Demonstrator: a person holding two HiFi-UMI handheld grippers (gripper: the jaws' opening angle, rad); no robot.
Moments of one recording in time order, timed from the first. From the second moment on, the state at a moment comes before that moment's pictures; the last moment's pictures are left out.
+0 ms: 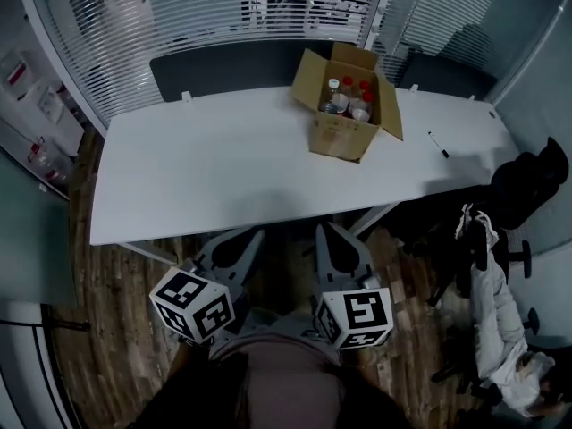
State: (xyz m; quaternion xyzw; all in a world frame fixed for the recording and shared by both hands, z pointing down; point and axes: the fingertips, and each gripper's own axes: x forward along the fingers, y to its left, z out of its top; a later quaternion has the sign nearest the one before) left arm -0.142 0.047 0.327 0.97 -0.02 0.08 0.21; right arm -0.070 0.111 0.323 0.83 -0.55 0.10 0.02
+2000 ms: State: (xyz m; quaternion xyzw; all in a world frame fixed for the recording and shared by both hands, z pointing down) left arm 0.143 -0.071 0.347 0.97 -0.02 0.12 0.21; right arm 0.269 0.016 0.334 0.86 -0.49 0.10 0.06
